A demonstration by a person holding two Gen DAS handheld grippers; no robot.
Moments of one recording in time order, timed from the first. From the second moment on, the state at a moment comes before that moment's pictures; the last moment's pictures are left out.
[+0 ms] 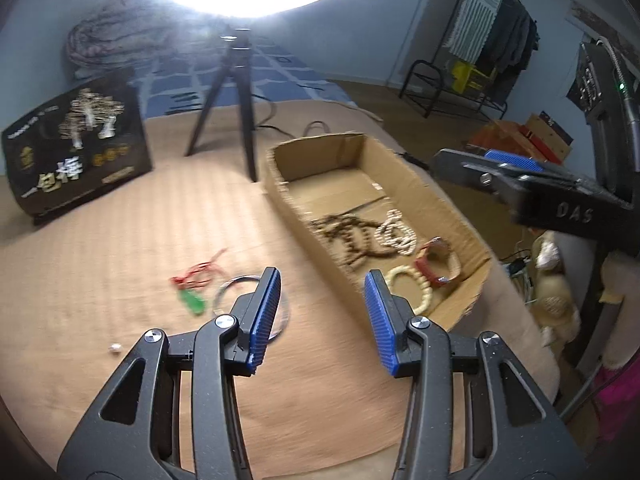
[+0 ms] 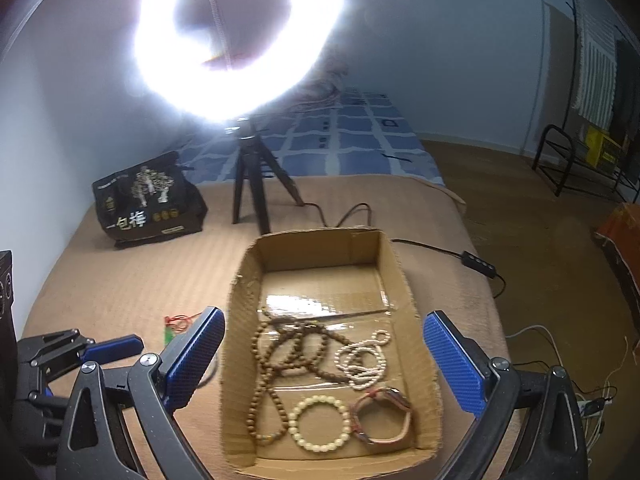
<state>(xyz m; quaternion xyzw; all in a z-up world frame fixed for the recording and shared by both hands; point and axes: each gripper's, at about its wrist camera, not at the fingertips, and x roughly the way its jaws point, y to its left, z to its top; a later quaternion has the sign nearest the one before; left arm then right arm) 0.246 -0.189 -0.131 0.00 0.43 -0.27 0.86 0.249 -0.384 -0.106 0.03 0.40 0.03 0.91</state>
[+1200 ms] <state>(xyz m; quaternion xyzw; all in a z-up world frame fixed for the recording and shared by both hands) 0.267 -0.042 -0.214 -0.01 0.48 -0.21 0.85 0.306 -0.225 -0.181 0.01 0.51 0.21 0.83</state>
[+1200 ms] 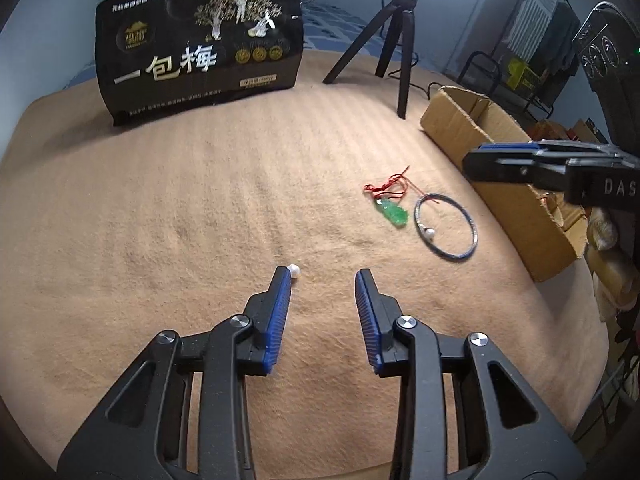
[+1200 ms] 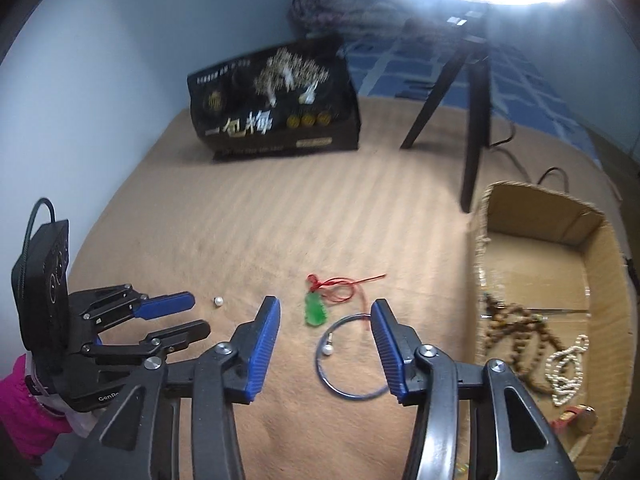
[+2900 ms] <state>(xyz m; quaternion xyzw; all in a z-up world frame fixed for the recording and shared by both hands) 0.282 -0.031 -0.226 -0.03 0.48 -0.18 0.86 0.333 -0.189 -0.219 -0.02 0.54 0.19 0.82</state>
